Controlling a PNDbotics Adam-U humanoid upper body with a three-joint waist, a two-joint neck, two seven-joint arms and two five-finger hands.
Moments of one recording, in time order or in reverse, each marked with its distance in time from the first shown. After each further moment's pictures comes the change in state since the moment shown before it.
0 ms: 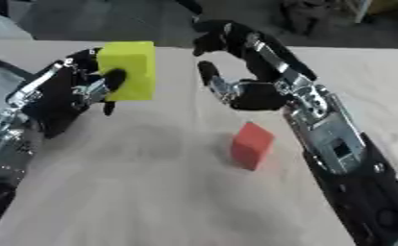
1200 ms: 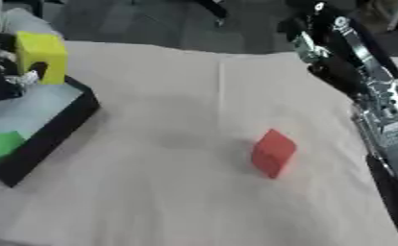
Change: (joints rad) left arm 0.121 0.315 0.238 0.152 -0.604 0.039 0.056; right arm 0.019 -0.080 -0.089 -0.002 0.002 0.162 -0.170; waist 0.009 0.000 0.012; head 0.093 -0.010
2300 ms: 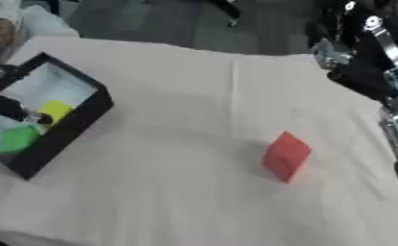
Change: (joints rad) left arm -0.096 0.025 0.006 0.293 -0.698 0.052 -0.508; right arm -0.002 -0.009 -0.001 -0.008 0.025 0.004 -0.014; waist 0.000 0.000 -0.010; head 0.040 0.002
